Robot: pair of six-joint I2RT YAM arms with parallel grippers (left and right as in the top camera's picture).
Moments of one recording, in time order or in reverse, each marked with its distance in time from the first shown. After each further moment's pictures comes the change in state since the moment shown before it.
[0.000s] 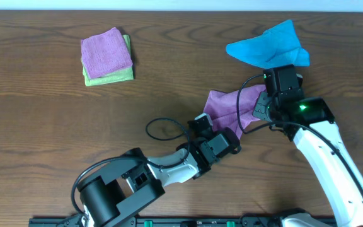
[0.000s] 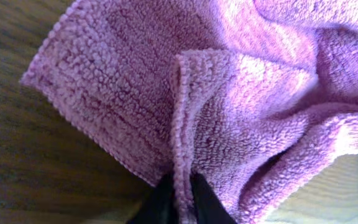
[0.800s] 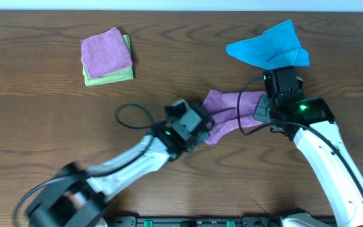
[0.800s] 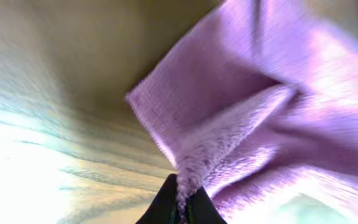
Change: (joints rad) left arm 0.222 -0.316 -0.005 -0.378 0.224 0.163; right arm 0.000 0.000 0.000 -0.050 -0.006 0.000
